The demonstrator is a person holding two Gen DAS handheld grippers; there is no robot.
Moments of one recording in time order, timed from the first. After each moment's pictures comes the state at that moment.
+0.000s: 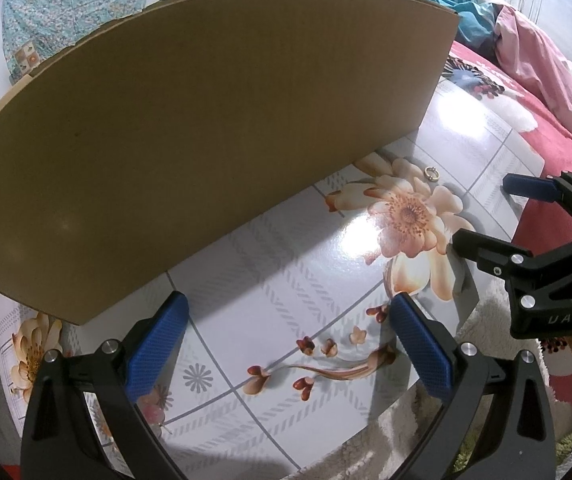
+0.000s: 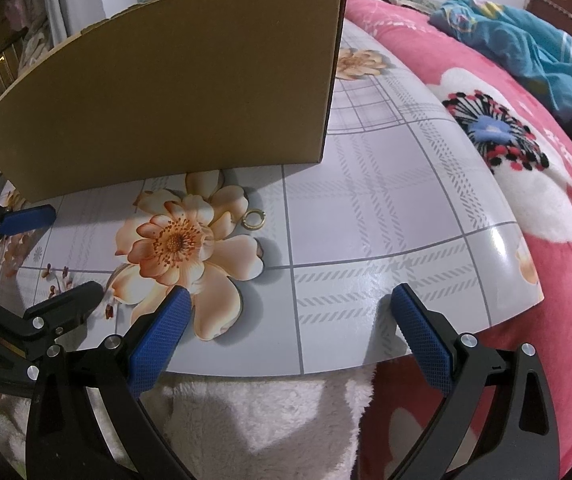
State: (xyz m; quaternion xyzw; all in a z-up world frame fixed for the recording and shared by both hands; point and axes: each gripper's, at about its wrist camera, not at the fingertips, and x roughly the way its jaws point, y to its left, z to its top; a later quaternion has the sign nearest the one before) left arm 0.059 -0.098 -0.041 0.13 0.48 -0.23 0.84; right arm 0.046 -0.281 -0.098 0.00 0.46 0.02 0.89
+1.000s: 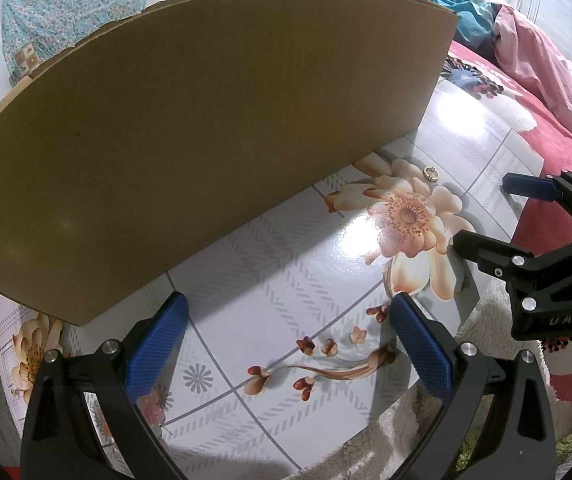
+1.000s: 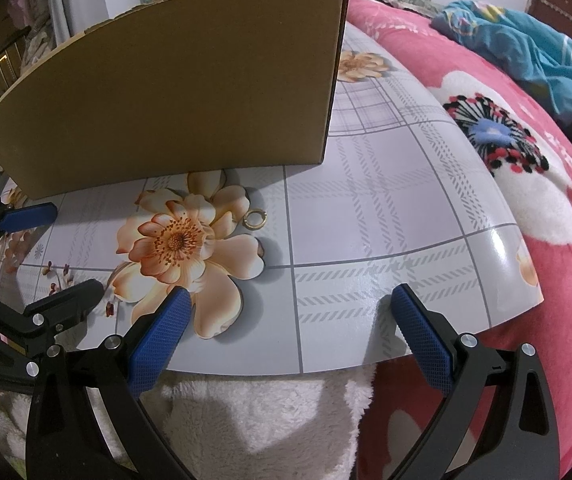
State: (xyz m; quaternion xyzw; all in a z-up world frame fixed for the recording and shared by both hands) left arm 0.059 -0.099 -0.041 0.13 0.48 -0.23 0.84; right arm 0.043 -0.277 -0.098 0.00 0.46 0.02 0.89
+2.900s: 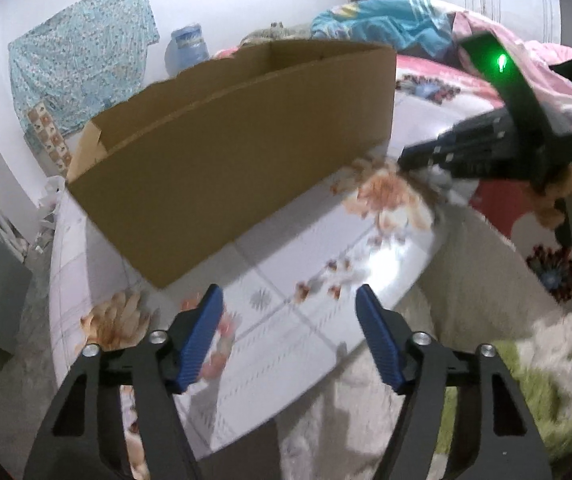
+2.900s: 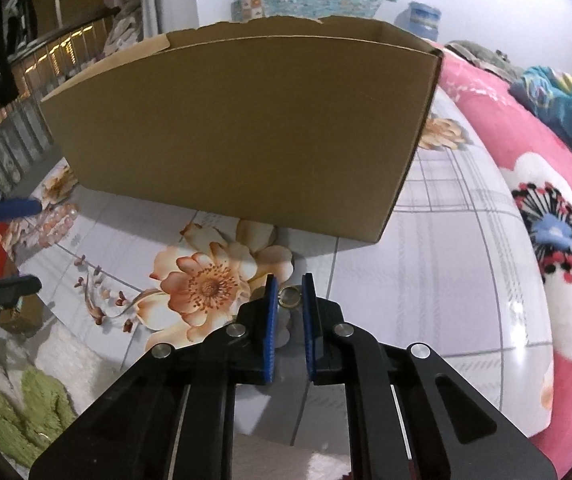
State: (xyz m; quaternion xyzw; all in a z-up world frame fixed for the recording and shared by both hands) left arm -0.010 -0.049 -0.013 0.18 0.38 -0.23 0.88; right arm 0.039 -0.271 -0.082 -0.04 0.38 0.16 0.91
